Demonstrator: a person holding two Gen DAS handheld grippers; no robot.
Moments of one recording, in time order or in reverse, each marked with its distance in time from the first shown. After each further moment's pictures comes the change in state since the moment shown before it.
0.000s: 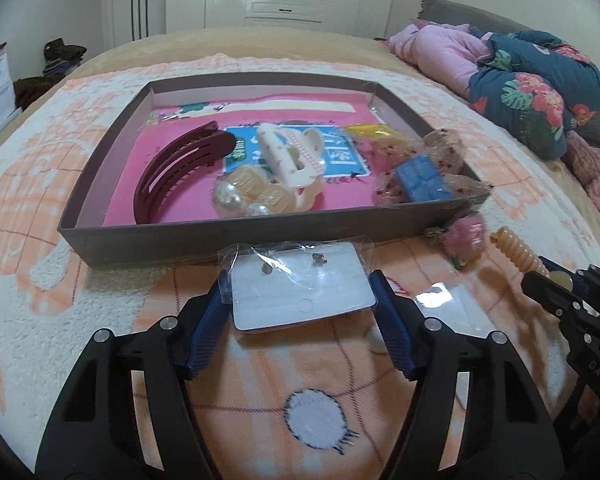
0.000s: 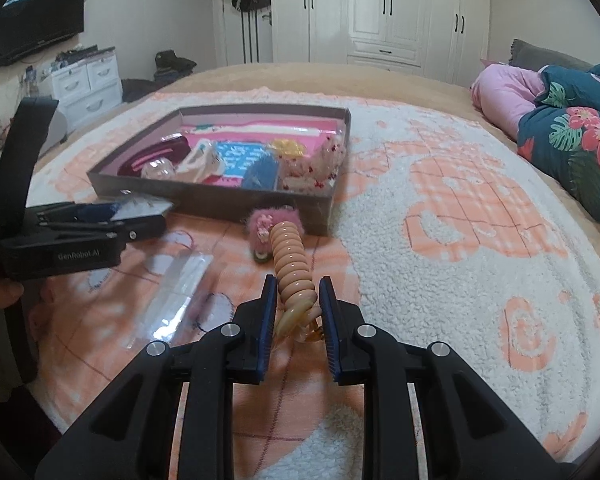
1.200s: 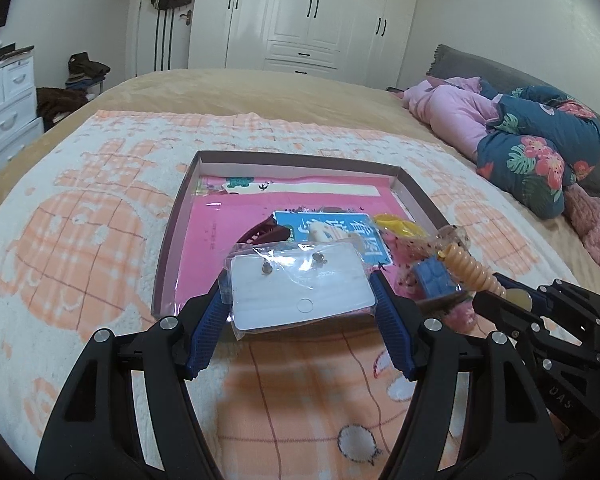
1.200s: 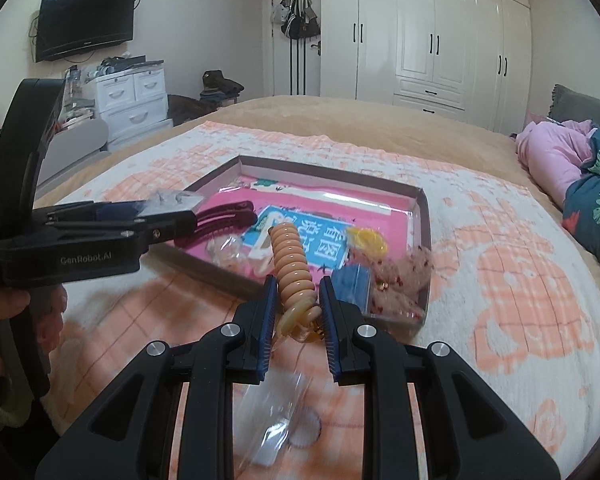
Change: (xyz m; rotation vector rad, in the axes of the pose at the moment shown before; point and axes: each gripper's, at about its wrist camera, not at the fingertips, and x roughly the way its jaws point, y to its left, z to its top) left arm -0.044 0.037 0.041 -0.073 -0.159 0.024; right arm 0.012 0.052 0.068 -0.108 -0.110 0.108
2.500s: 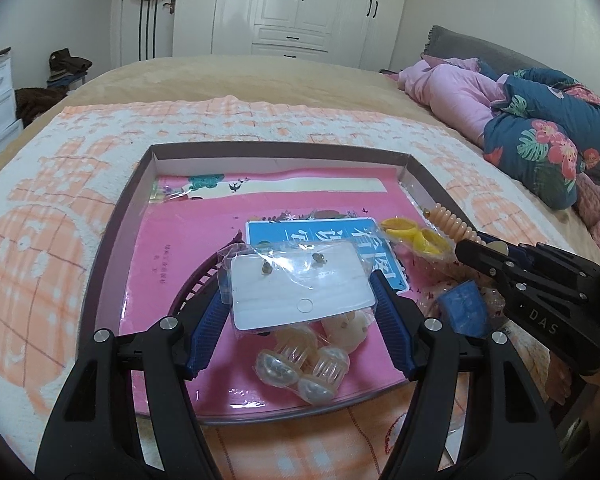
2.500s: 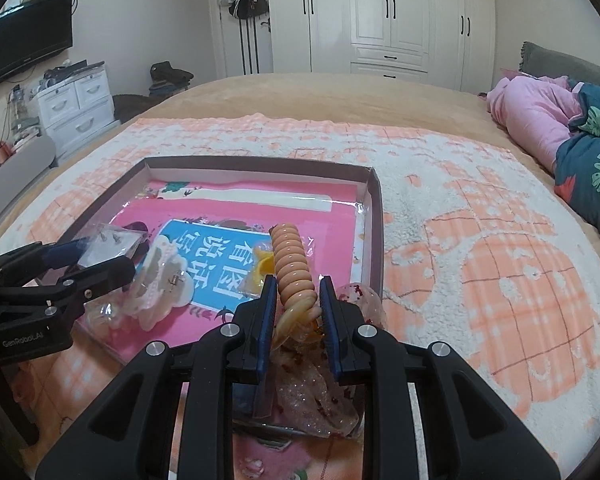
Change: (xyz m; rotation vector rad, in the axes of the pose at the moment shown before) left arm 0.073 -0.010 0.018 0.036 0.058 -0.027; right arm 0.085 -0.070 0.021 0.131 0.092 -0.095
